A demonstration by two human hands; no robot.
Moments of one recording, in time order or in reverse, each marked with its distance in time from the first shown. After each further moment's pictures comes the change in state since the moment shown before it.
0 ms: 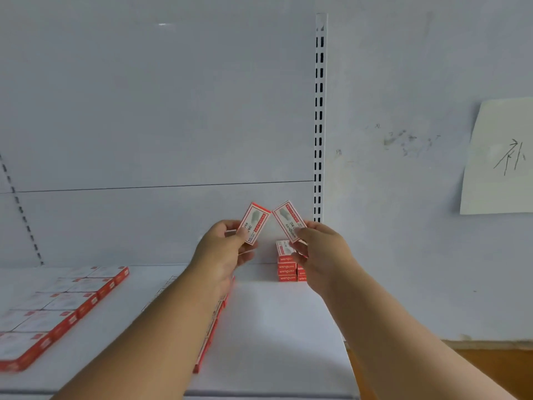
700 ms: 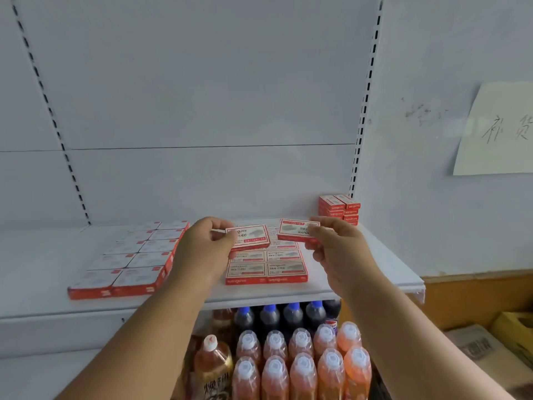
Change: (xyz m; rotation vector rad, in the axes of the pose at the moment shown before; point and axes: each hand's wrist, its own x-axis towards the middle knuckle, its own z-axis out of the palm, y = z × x) left_hand -0.060 -0.018 -0.207 0.395 -0.003 0.165; right_hand -0.129 0.098 0.093 -0.177 0.122 -0.198
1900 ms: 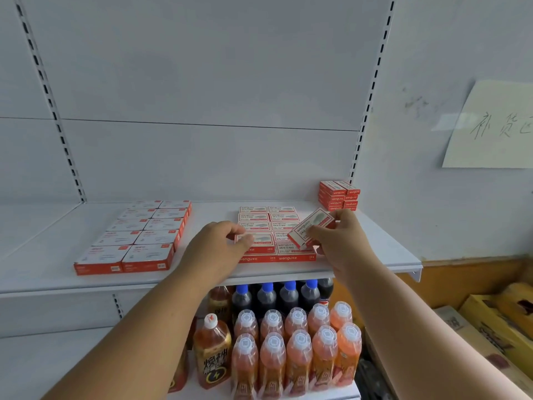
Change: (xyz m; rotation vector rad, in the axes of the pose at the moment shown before) left_hand -0.006 -0.033 -0.014 0.396 -0.253 0.125; right_hand -0.011 0.018 0.011 -0.345 0.137 0.028
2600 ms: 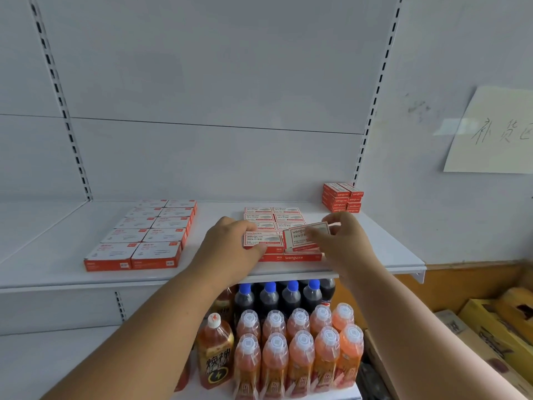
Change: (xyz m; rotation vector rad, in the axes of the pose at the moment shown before) left_hand -0.007 0.004 -0.001 0.104 -0.003 0.117; right_hand -0.014 -0.001 0.003 -0.216 0.016 -0.103
